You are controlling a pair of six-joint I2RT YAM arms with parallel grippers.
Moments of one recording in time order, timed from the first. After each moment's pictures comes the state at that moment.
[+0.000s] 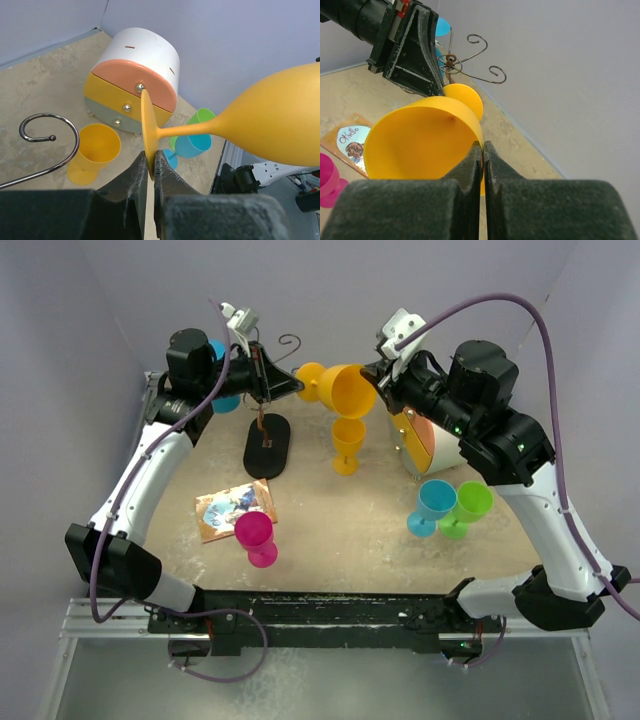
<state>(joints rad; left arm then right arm) -0.28 1.48 1.58 -0.17 0.83 -0.44 0.68 1.33 1.92 -0.65 -0.07 -0.35</state>
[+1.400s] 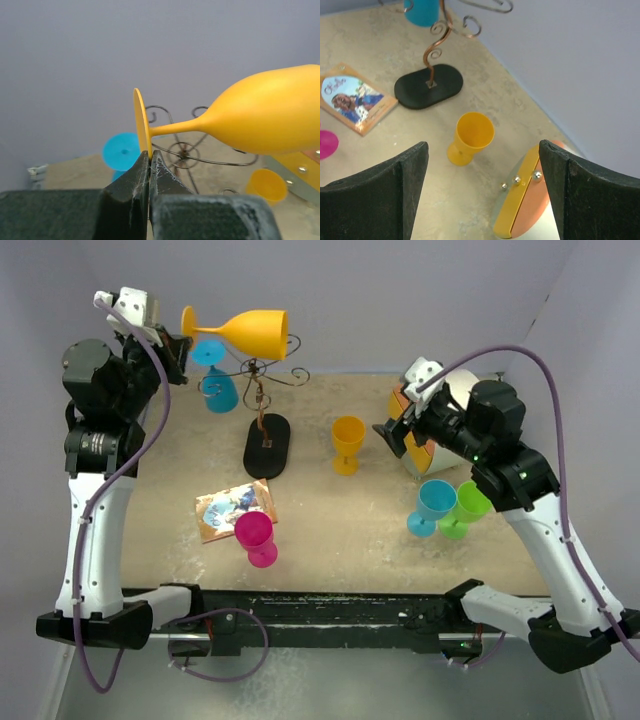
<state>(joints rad) -0.05 1.20 1.64 -0.36 0.28 -0.08 0.47 1.09 1.49 -0.55 -0.26 -0.38</state>
